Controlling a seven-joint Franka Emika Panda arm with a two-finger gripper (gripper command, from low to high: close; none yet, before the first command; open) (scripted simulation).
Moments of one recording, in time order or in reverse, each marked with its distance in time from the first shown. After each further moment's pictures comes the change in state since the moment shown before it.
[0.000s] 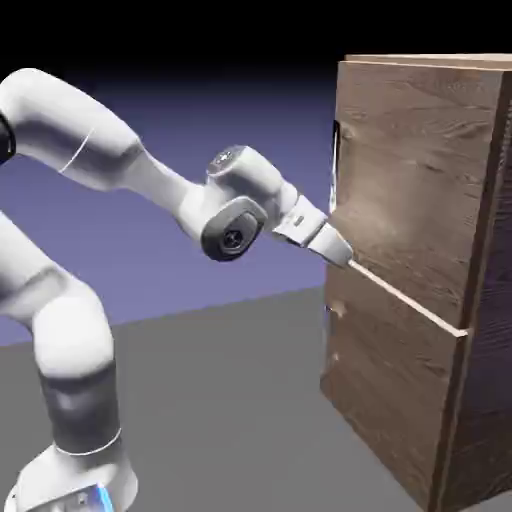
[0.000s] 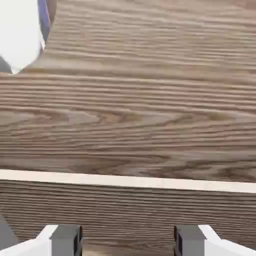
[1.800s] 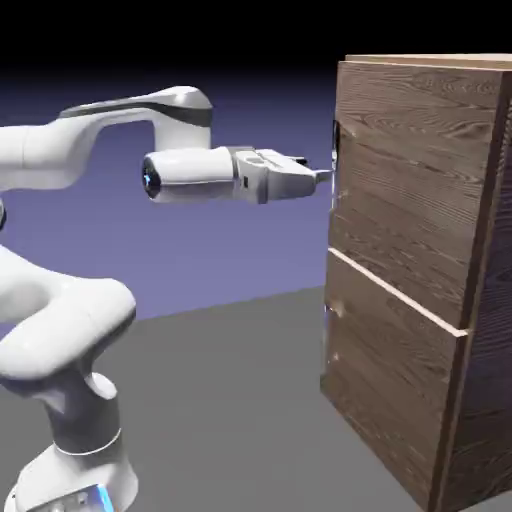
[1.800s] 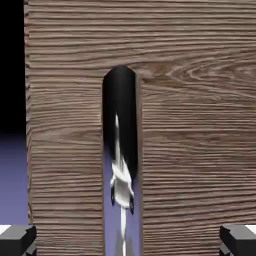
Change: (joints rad) arm -0.768 -0.590 0.815 0.178 2.288 -0.242 -1.509
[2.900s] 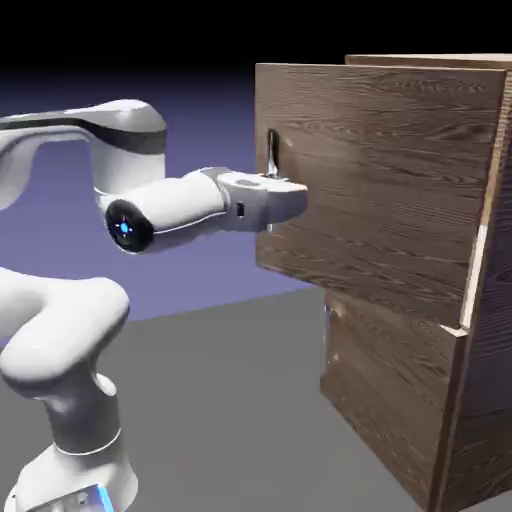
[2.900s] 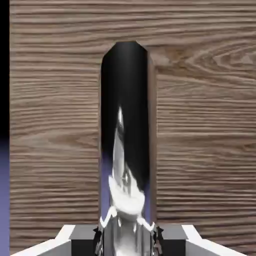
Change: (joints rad) arm 0.168 -0.088 -0.848 -0.308 -0.790 -0.808 -0.030
